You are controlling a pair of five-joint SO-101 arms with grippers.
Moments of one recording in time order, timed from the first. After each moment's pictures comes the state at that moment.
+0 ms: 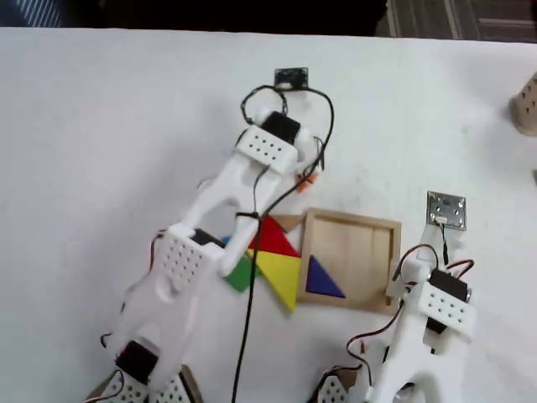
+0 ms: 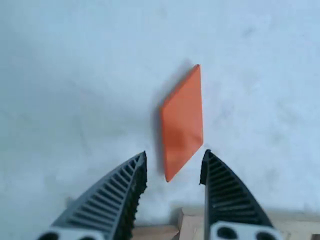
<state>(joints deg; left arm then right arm) 25.3 55.3 -52.9 79.3 37.8 23.7 -45.1 73.1 49.0 18.8</state>
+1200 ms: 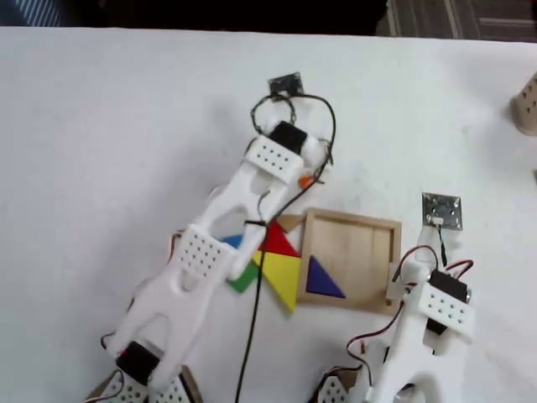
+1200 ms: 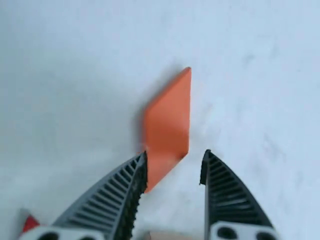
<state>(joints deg) 26.5 69.3 -74.3 83.1 49.5 23.7 -45.1 73.7 49.0 21.7</state>
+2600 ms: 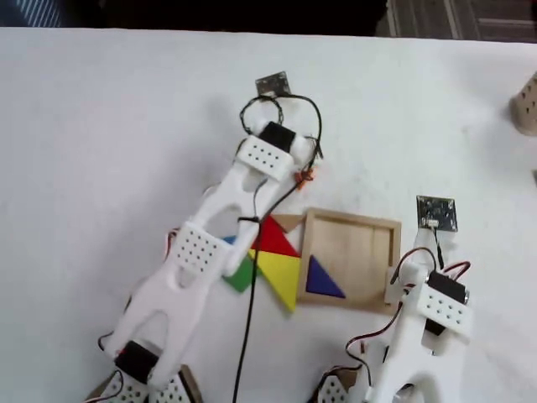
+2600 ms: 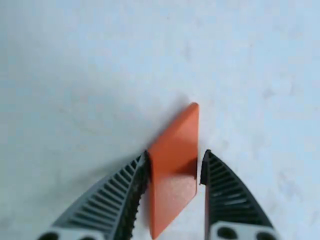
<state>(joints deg) 23.8 72.7 -72.1 75.3 49.4 23.7 -45.2 74.7 49.0 23.8</state>
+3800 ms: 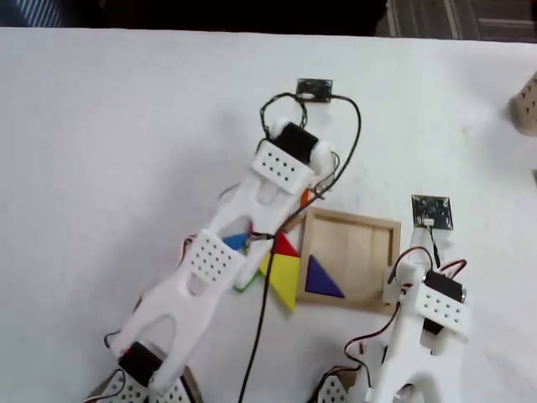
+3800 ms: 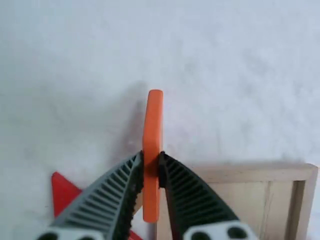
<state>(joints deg) 30.4 72.8 -92.3 102.2 35.5 22.3 -45.2 74.9 49.0 23.9</state>
